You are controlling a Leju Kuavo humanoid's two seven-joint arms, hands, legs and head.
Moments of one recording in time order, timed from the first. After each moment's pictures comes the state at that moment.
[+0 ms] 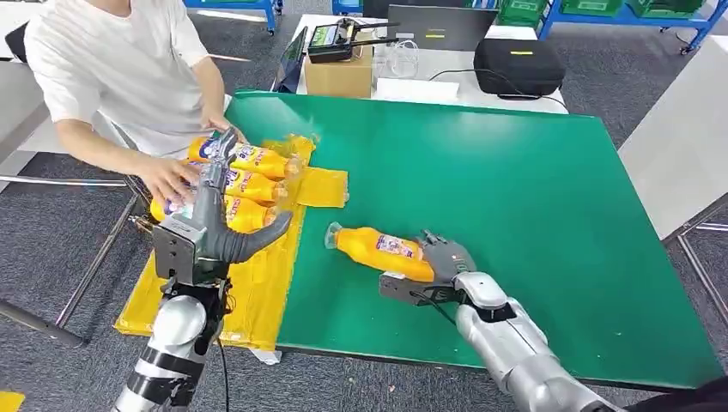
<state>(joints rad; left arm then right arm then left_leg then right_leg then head) -0.21 -0.07 -0.29 -1.55 -0.20 0.22 -0.34 -0.55 -0.03 0.62 -0.62 1.15 0.02 0.06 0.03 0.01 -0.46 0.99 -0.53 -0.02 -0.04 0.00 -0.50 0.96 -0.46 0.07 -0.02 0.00</state>
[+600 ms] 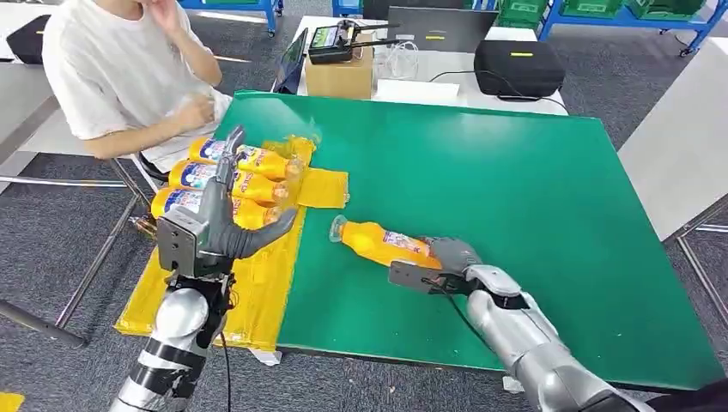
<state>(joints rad) -0.25 -0.07 -0.31 -1.51 -0.14 0.18 -0.34 -0.59 -0.06 0.62 -0.57 0.94 0.12 -0.04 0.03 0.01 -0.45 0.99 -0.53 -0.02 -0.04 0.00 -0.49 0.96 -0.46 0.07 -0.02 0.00</state>
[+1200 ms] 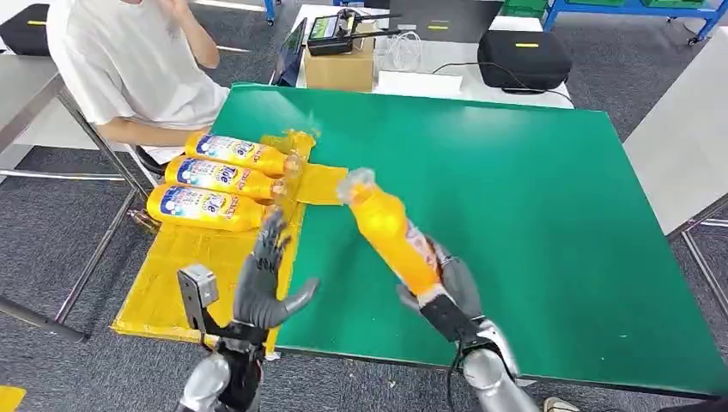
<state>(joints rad) 0.03 -0.16 -0.37 -1.45 0.23 0.08 -0.36 -0.15 0.00 0.42 -1.20 0.46 -0.26 -0.46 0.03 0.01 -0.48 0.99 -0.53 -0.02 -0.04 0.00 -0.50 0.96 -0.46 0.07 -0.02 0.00</state>
